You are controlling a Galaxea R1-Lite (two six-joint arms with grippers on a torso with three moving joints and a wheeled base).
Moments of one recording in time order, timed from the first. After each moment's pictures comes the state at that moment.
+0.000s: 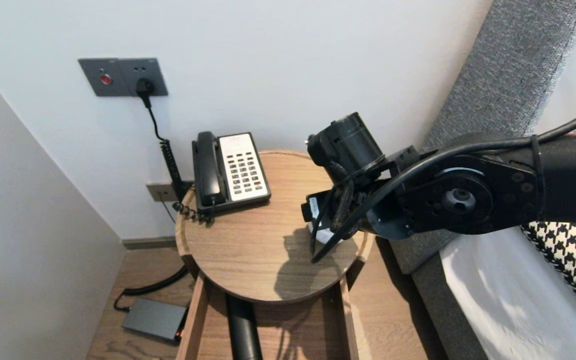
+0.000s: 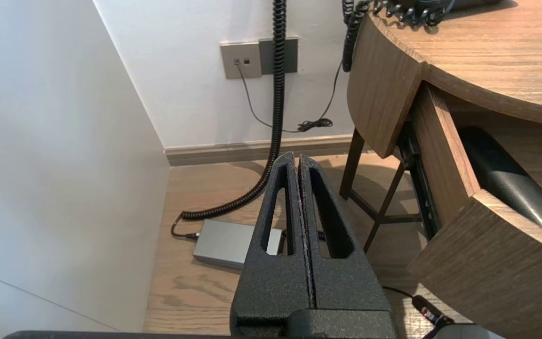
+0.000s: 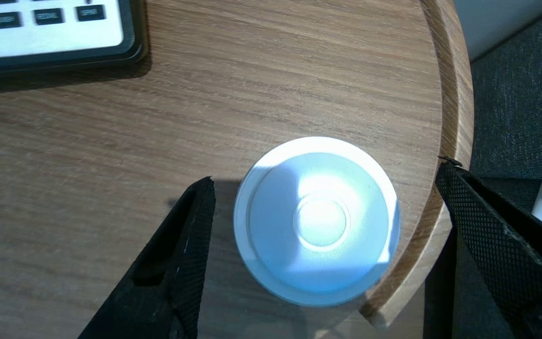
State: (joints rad) left arm 0.01 0.00 0.00 -0.03 -0.01 0.05; right arm 0.80 1.91 -1.58 0.31 -0.54 0.29
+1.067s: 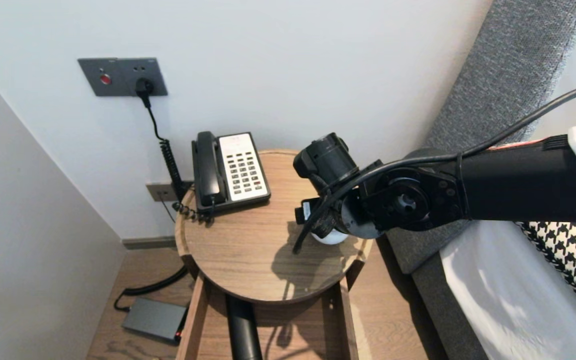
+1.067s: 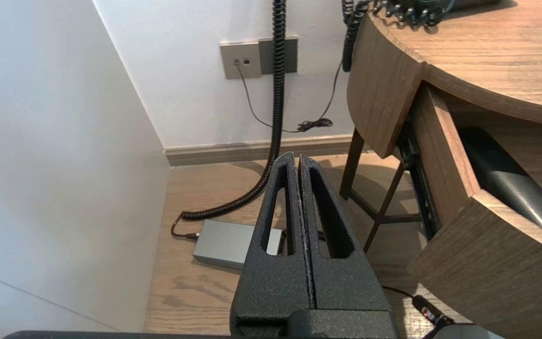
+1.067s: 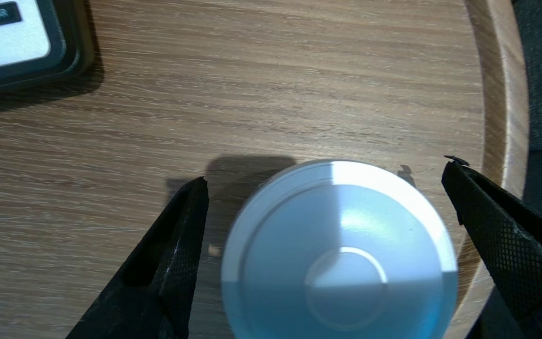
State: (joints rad) left arm 0.01 0.00 0.00 -0.03 -0.01 0.05; right arm 0.78 2.02 -1.63 0.32 -0.54 0.40
